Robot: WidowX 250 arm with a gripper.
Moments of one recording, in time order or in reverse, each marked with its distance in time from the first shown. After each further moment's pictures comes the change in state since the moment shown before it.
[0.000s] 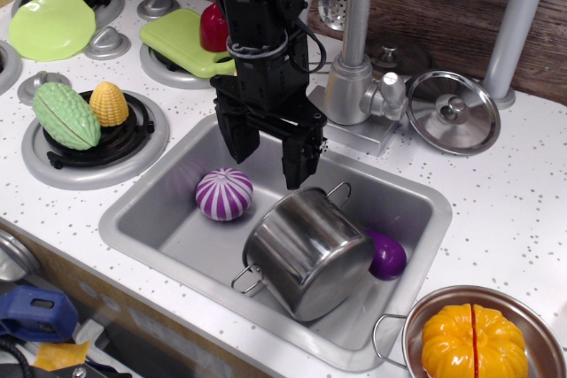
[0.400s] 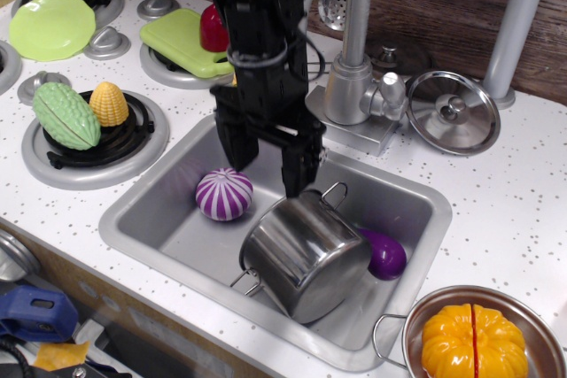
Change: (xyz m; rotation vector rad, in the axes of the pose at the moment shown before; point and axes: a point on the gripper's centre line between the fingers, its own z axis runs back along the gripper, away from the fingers) arm -0.006 -0.005 -0.011 -0.050 0.033 0.018
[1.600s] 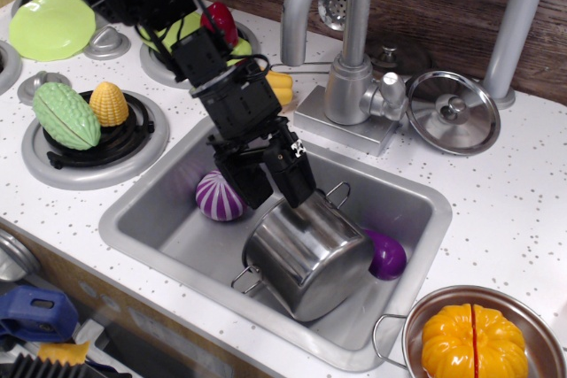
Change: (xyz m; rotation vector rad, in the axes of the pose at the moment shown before) arm -0.002 0.004 -0.025 -0.557 0.014 0.005
